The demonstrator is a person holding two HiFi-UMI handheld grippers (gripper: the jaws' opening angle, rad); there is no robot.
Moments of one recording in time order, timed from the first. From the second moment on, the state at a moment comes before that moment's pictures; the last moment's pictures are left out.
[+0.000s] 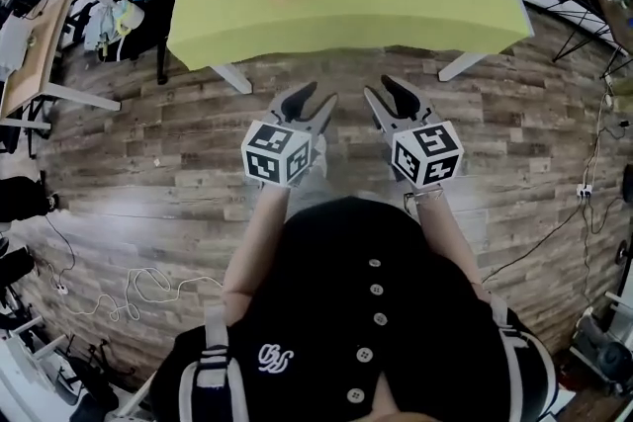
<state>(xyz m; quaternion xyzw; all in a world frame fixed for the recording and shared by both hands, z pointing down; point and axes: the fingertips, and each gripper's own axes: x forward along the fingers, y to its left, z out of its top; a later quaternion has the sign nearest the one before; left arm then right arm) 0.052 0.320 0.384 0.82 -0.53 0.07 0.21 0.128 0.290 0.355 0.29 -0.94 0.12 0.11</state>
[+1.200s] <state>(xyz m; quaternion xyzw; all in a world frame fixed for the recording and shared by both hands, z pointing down) -0.049 0.127 0.391 0.84 -0.49 0.08 0.22 0.037 0.097 0.378 0.35 -0.91 0.16 0.14</state>
